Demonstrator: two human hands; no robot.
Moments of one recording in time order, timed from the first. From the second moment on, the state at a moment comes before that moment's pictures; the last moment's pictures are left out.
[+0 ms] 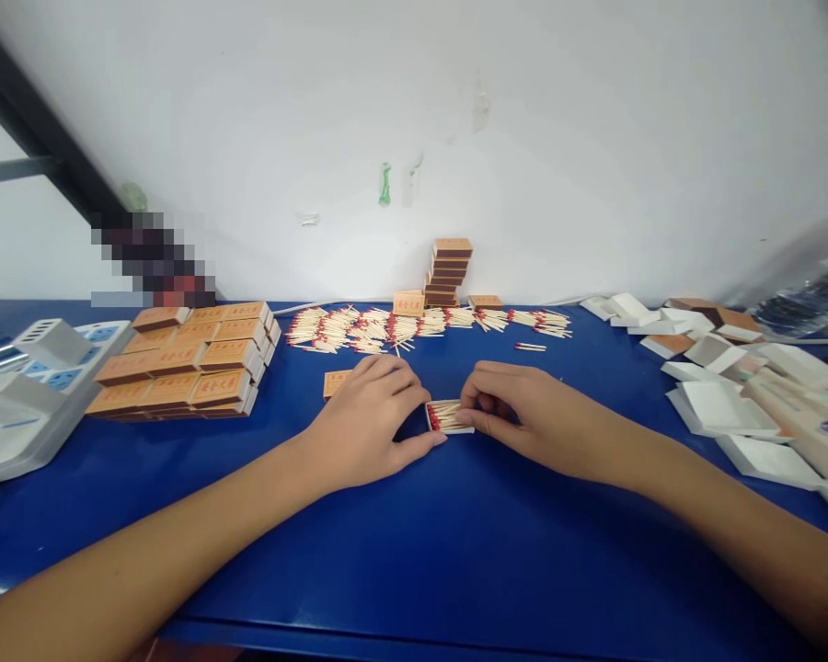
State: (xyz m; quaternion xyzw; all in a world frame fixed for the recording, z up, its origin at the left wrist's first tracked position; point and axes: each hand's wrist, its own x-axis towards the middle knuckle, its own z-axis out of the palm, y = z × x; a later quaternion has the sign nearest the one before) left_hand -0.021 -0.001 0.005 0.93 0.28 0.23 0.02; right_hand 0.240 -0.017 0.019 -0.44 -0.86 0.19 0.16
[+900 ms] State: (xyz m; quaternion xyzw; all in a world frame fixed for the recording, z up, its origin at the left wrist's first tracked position) left_hand -0.021 -0.002 0.003 0.94 0.25 0.23 0.03; right_hand 0.232 -0.019 0.016 -0.43 -0.87 0.14 0.20
